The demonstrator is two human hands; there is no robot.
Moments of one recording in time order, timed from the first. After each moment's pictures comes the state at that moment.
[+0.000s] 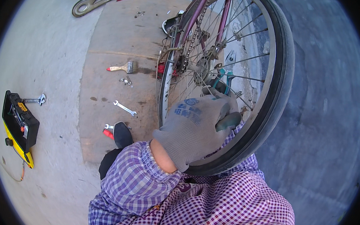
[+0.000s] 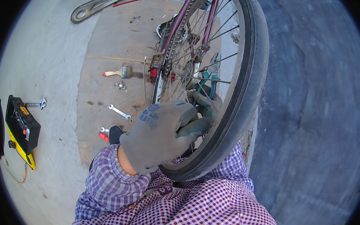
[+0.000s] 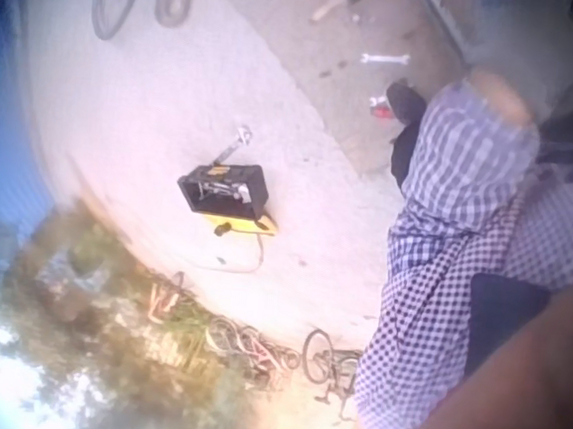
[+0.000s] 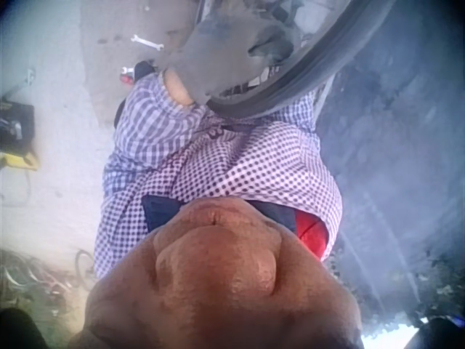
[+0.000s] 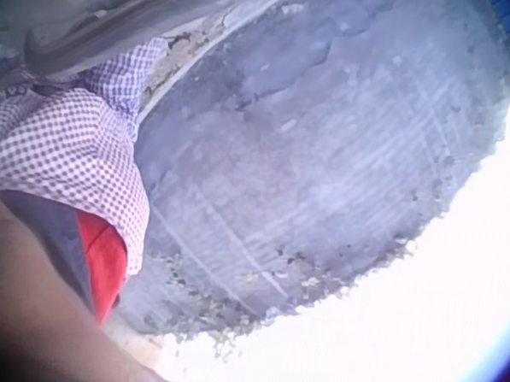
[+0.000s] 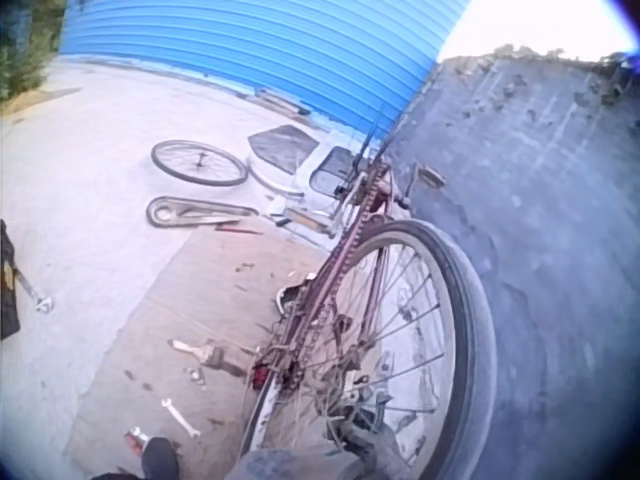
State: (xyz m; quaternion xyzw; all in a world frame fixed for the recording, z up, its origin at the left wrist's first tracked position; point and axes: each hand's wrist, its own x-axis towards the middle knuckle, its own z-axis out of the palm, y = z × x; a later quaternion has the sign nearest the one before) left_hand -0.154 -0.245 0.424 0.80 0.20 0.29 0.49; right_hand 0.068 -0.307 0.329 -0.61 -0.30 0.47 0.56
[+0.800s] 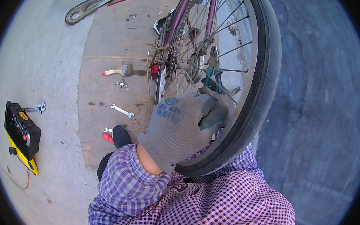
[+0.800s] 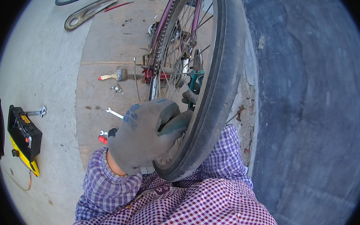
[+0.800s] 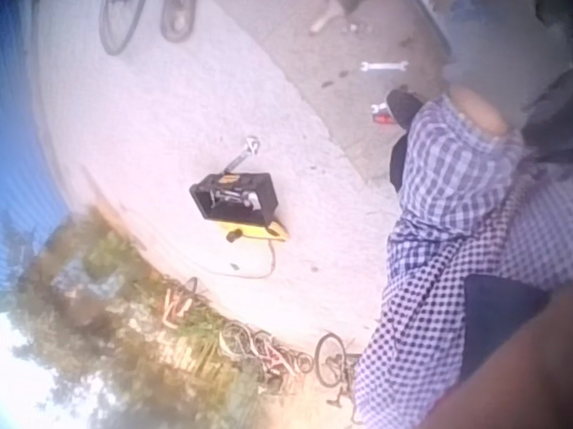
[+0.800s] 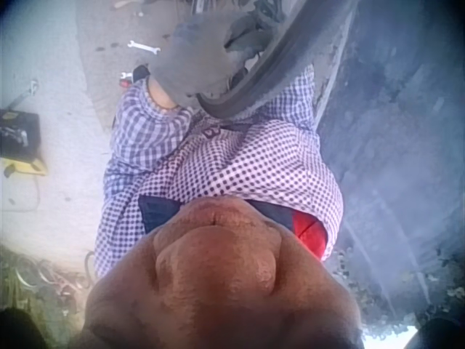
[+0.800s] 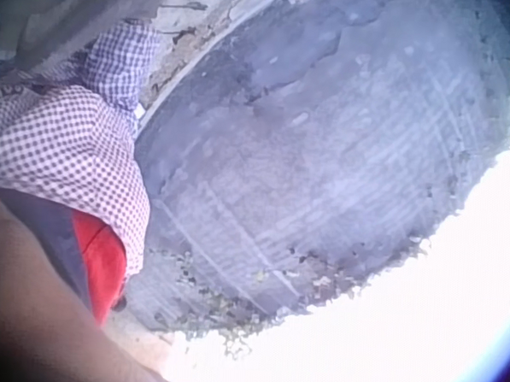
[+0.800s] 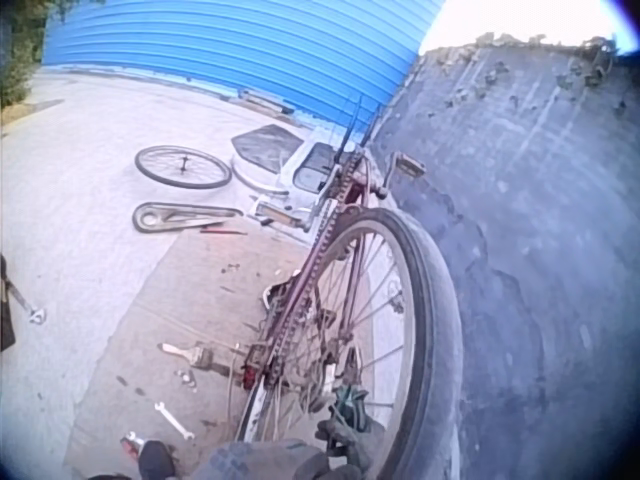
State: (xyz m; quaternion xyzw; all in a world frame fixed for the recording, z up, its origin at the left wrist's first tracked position) left_hand -0.117 -0.262 0.427 0.81 0.21 0.29 0.47; right_hand 0.098 -0.318 0.339 -0.76 -0.24 0.37 0.48
